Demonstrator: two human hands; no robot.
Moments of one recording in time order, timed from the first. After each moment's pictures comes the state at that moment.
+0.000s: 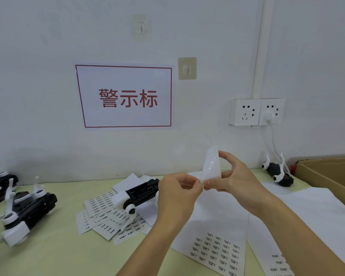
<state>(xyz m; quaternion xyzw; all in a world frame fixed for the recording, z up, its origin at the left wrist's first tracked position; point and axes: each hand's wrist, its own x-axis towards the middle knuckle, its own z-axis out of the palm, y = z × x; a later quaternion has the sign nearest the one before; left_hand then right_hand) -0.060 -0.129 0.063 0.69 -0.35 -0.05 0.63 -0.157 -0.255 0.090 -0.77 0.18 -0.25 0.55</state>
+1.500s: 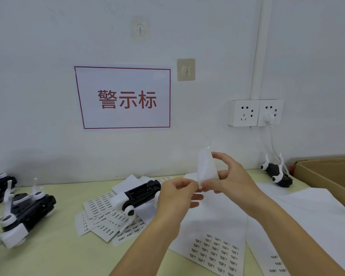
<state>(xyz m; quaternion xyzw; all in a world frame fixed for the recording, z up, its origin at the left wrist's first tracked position) -0.059 -0.130 0.064 0.64 -0.24 -0.24 0.69 -0.151 -0.251 0.090 -0.80 0.18 -0.27 0.50</state>
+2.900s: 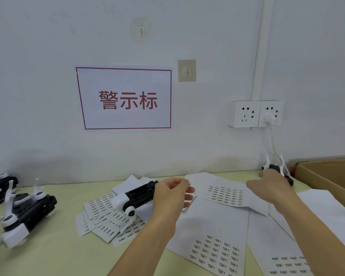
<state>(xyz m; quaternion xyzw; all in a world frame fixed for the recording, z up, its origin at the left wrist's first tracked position) -0.048 -0.130 0.060 0.64 -0.17 -0.21 0.72 -0.181 -0.302 0.092 -0.78 0.51 -0.20 0.31</state>
